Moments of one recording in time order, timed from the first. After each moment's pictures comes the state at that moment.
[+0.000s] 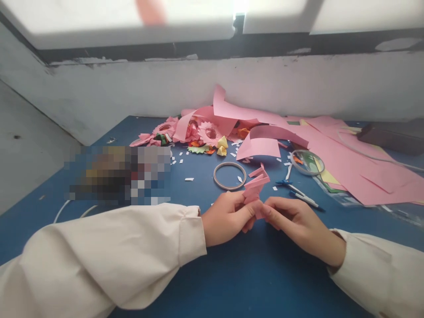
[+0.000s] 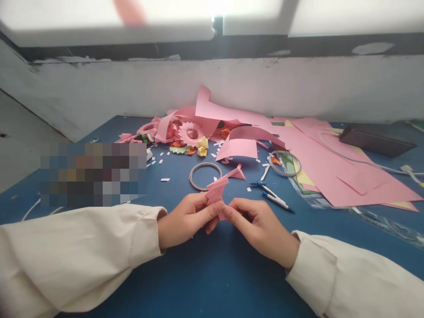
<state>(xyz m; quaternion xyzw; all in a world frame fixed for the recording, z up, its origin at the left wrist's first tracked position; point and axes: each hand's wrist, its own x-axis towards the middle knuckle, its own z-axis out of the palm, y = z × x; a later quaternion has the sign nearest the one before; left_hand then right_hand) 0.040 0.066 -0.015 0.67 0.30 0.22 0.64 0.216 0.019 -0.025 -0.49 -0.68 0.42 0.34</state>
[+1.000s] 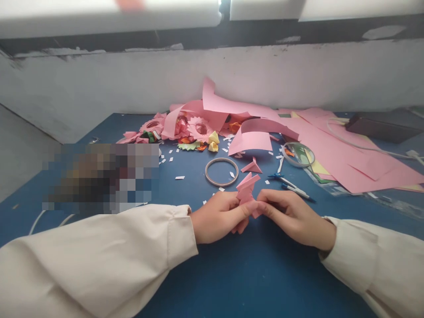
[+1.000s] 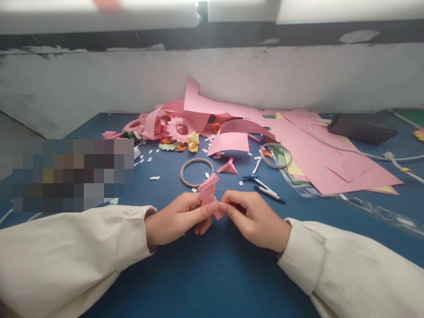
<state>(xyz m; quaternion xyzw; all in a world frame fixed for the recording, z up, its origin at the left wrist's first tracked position) 0.039 0.073 -0.017 0.72 0.26 0.13 0.63 0.226 0.023 -0.028 -0.47 -0.73 0.39 0.31</state>
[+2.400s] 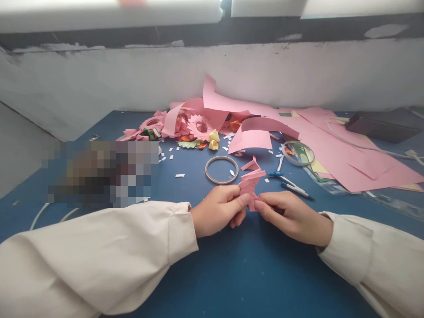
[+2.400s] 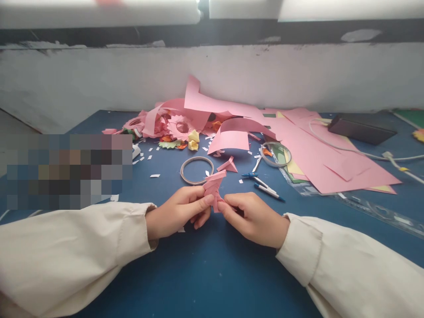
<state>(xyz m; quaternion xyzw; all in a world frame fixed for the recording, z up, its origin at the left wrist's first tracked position) 0.042 0.074 -0.017 0.68 0.29 0.16 0.66 0.227 0.026 -0.027 -0.45 -0.78 0.33 0.27</state>
